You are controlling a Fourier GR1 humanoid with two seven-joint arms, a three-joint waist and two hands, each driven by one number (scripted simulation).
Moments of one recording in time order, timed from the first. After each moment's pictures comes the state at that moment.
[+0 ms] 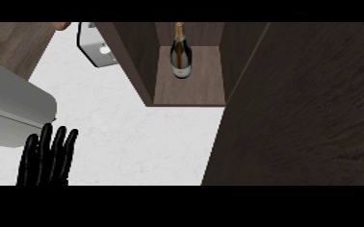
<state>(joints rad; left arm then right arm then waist) 0.28 0.63 -0.58 -2.08 0.66 0.52 -0.63 0.08 -0.01 0.35 -2.42 -0.22 0.25 0.74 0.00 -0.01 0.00</state>
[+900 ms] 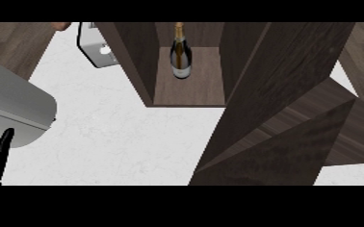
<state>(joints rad) 0.48 0.77 -0.22 -2.10 0.85 0.26 -0.62 0.05 -0.03 0.78 -2.44 -0.01 0.01 0.74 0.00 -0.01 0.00</state>
